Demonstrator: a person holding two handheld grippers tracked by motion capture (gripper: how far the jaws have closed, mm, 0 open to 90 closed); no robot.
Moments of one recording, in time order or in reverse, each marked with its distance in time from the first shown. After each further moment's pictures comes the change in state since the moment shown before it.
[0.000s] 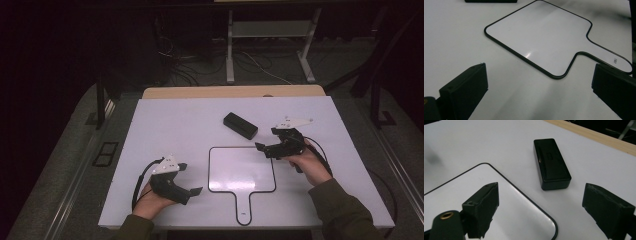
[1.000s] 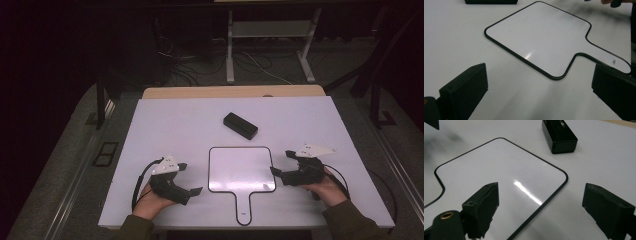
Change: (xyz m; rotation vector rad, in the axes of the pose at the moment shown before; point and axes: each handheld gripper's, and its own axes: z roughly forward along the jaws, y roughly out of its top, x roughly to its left) left arm -0.001 0.001 -0.001 -0.001 0.005 0.001; right arm 0.014 -0.066 -0.047 -0.023 0.026 0.031
